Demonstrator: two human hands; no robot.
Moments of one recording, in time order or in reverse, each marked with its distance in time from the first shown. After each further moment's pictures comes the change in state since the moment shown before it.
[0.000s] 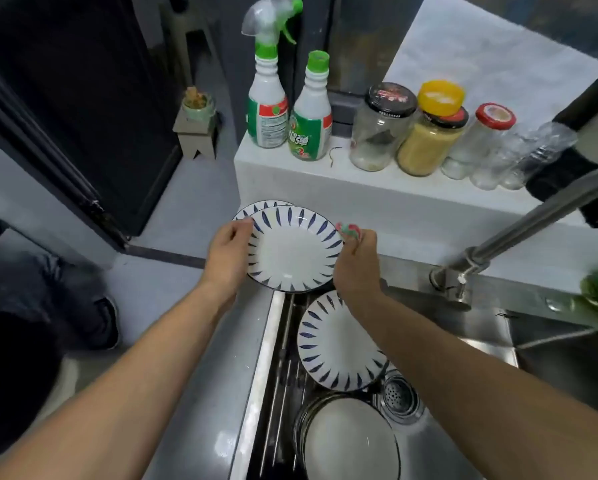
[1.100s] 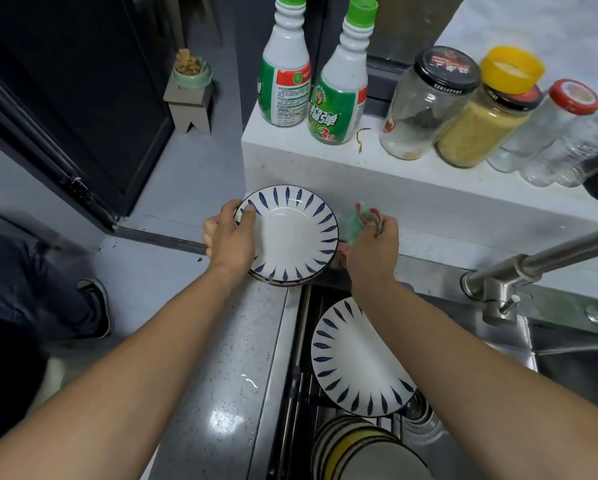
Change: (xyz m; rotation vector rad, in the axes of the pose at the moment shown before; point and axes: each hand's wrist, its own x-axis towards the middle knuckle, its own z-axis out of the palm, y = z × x) left_hand 0.078 -0.034 0.000 0.311 0.118 -0.081; right_hand 0.049 0.007 0.052 0.235 0.140 0.145
